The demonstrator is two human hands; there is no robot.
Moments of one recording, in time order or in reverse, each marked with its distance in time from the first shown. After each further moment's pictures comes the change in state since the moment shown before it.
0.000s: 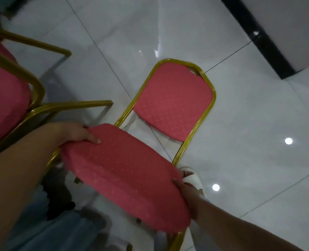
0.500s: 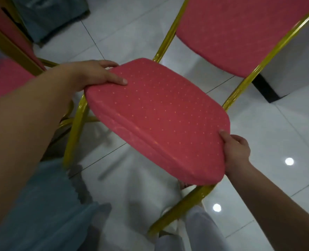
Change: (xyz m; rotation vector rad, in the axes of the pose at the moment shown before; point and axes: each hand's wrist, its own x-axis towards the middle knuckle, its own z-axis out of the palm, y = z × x) left_hand -0.126 0.104 -0.117 -0.288 0.239 0.425; right_hand -0.134 -0.164 -0.044 0.304 0.381 -0.606
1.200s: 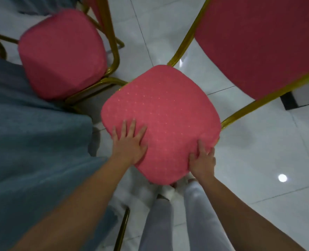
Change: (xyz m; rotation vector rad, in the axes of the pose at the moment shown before) left_hand -0.153 -0.254 0.179 0.769 0.154 0.031; right_hand -0.124 0.140 -0.002 -1.208 -0.390 -0.389
